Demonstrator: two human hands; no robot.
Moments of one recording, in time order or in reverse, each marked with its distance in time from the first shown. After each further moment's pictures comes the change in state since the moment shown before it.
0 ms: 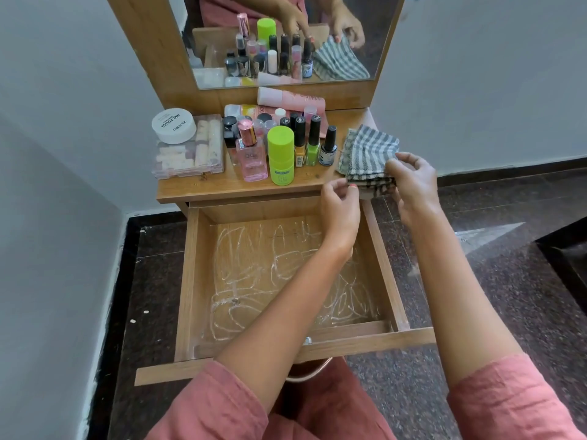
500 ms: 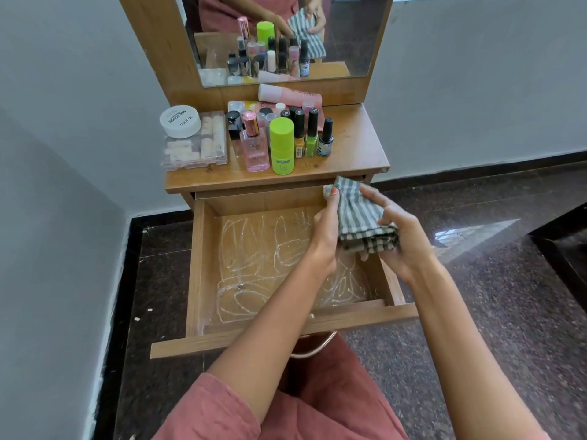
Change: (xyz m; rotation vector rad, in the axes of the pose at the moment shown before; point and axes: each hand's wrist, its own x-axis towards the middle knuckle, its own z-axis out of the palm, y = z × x) left_hand -0.030 -0.027 -0.032 -0.172 -0.209 -0.269; right_hand -0.093 0.027 -0.031 0.338 -0.487 0.228
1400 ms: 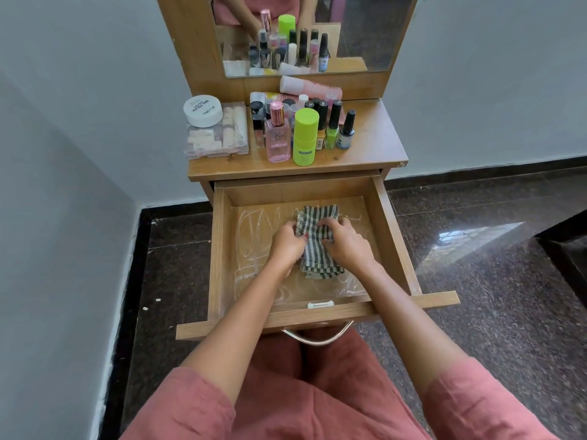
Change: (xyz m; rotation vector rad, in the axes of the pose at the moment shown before) left_hand 0.019 -0.019 -0.099 0.678 0.202 0.063; right_hand 0.042 0.088 0.037 -1.624 0.042 -0.044
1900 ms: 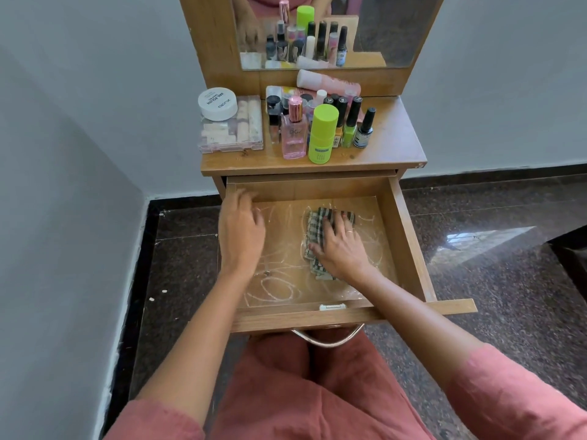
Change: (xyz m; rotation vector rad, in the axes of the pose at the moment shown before) left_hand -0.008 -0.015 -0.077 0.443 0.603 0.487; right_hand 0.005 -0.018 0.019 -0.250 -0.085 -0.072
